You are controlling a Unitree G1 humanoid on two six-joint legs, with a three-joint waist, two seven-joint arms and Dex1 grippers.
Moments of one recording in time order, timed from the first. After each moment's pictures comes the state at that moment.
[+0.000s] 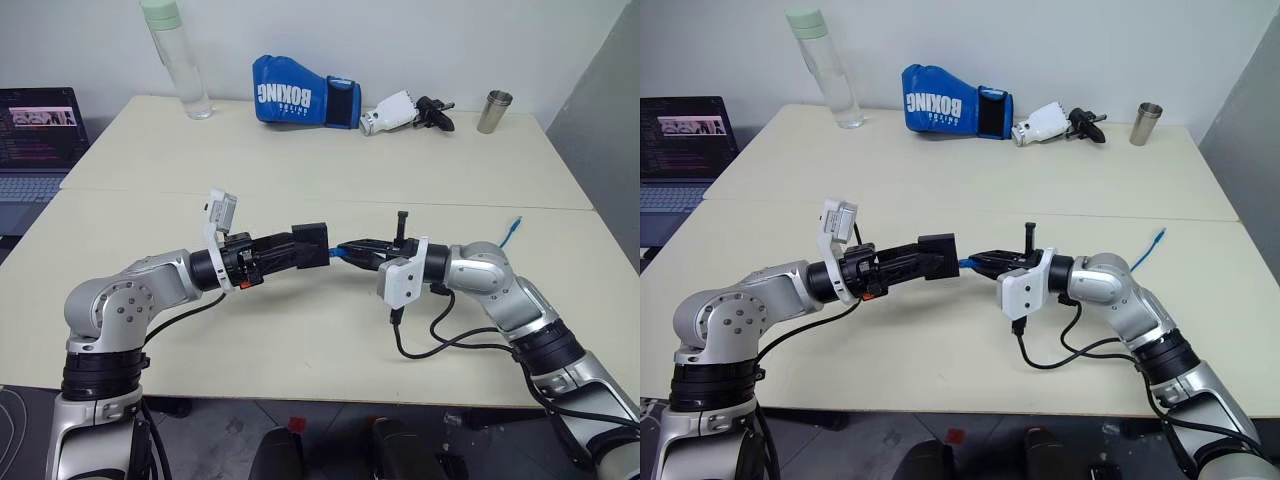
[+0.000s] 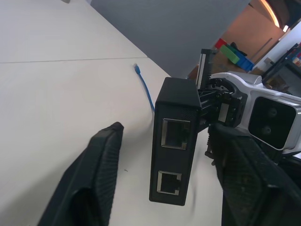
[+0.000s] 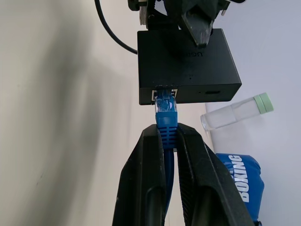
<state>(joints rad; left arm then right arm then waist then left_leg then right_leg) -0.47 0.62 0.18 -0.12 -0.96 1.03 -0.84 -0.63 -0.53 0.38 0.09 -0.22 -0.53 0.73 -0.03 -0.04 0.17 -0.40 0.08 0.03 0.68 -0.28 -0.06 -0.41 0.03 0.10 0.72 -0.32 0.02</state>
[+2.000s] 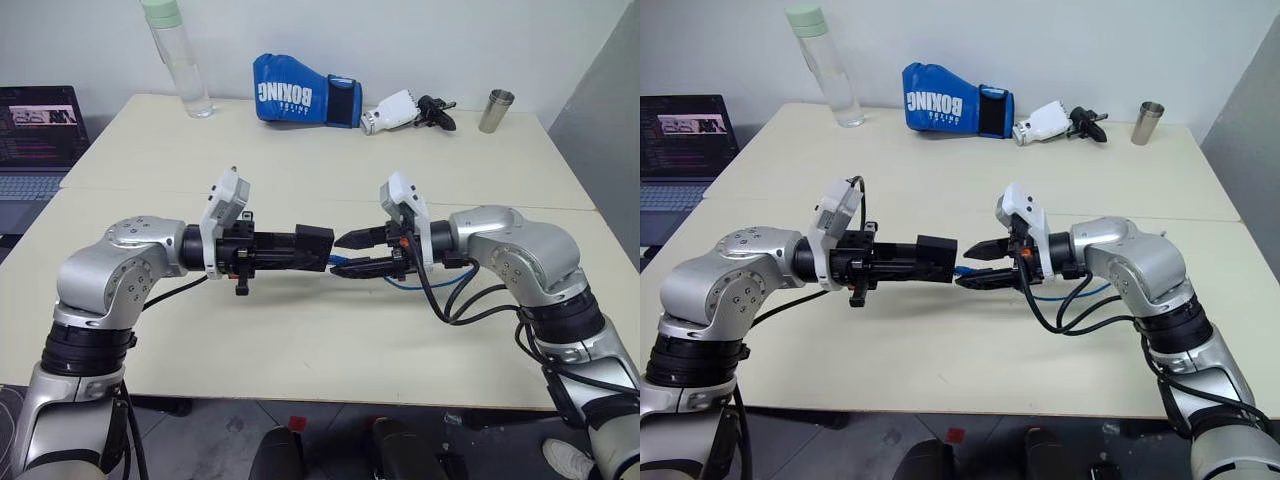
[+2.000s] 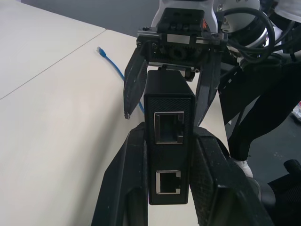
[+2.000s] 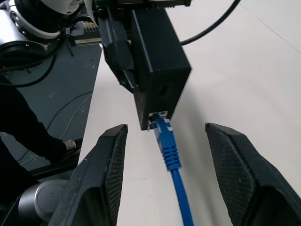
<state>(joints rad) -0.60 0.78 0.01 -0.13 -0.69 0.75 -1.25 -0.84 -0.53 0.28 -0.13 0.59 0.87 1.03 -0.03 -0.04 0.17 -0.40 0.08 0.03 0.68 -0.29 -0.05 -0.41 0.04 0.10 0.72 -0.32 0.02</state>
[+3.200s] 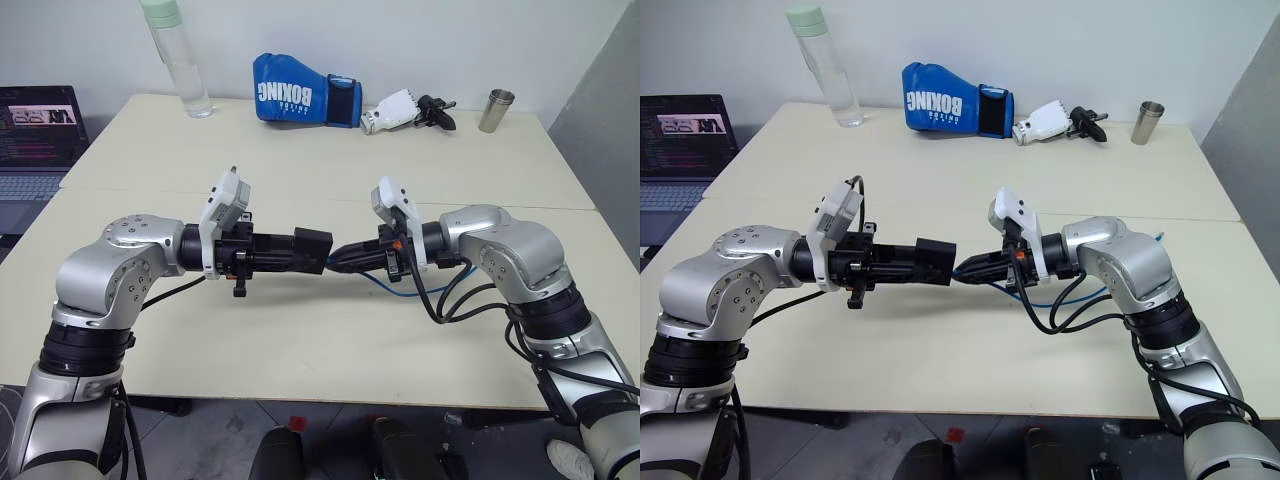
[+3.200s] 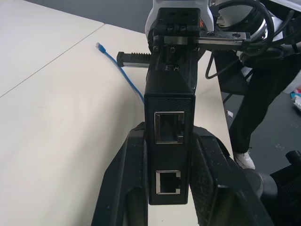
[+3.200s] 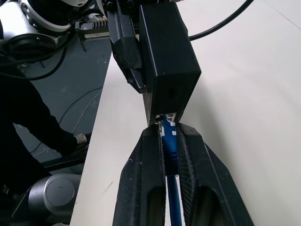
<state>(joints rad) -0.60 0.78 0.00 -0.13 -0.66 0.73 -1.28 -0.85 -0.50 0.30 -0.09 0.52 0.84 1.10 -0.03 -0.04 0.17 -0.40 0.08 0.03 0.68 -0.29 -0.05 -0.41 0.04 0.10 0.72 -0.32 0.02</state>
